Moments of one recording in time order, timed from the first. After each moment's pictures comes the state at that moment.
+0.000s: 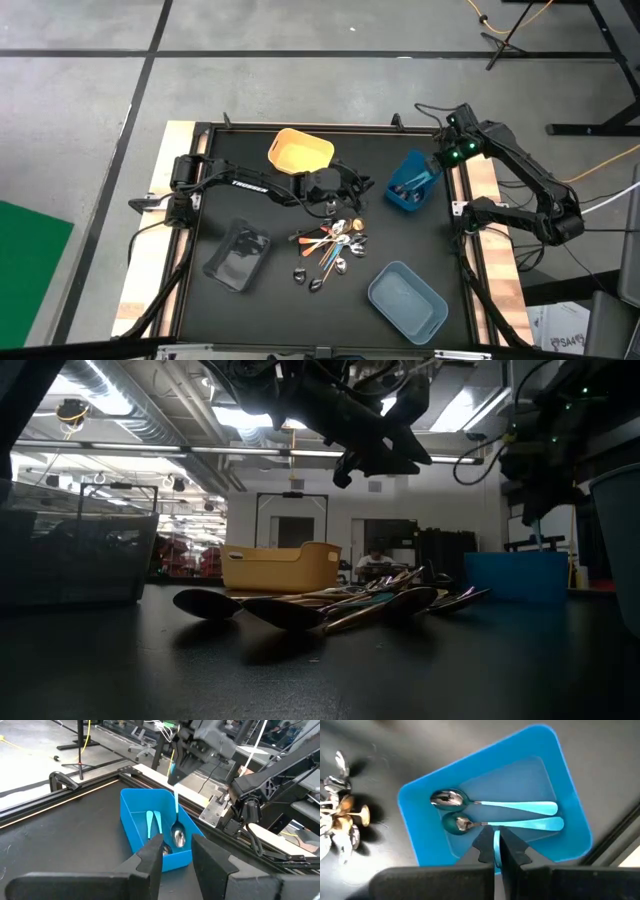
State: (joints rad) left arm 0.05 1.98 1.34 0.37 -0.37 -0.42; right arm -1.12 1.04 0.83 -1.06 -0.37 -0.09
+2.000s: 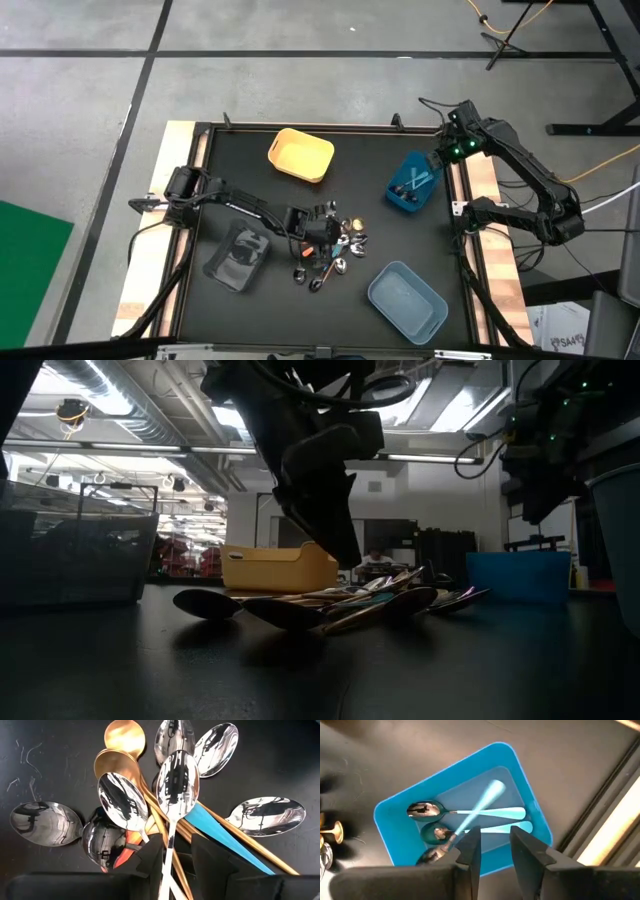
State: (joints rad) left arm -0.16 1.98 1.34 -0.39 -0.19 -0.28; right arm -1.12 1.04 0.88 -1.08 -0.25 -0.05
